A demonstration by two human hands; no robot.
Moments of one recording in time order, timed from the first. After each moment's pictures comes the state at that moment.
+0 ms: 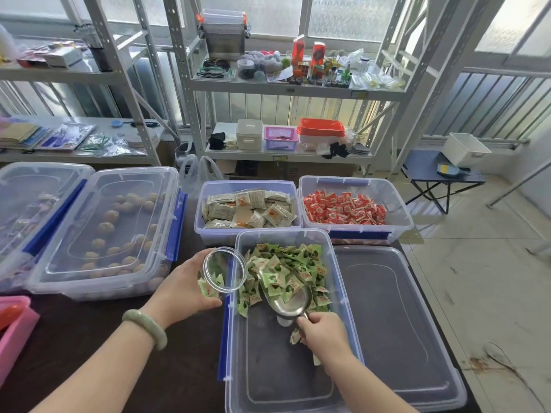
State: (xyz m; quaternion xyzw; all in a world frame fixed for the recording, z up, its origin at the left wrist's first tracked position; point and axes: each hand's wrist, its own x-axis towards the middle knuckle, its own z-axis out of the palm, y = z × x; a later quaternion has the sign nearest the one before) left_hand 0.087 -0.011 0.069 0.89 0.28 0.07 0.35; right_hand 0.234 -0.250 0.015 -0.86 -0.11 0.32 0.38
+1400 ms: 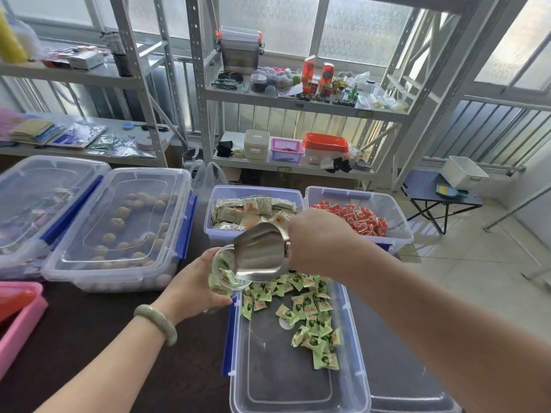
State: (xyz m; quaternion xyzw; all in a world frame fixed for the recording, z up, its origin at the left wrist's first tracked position) left_hand 0.077 -0.021 0.081 0.89 0.29 0.09 0.35; right_hand 0.233 -0.168 0.246 -0.84 -0.53 0.07 -0.07
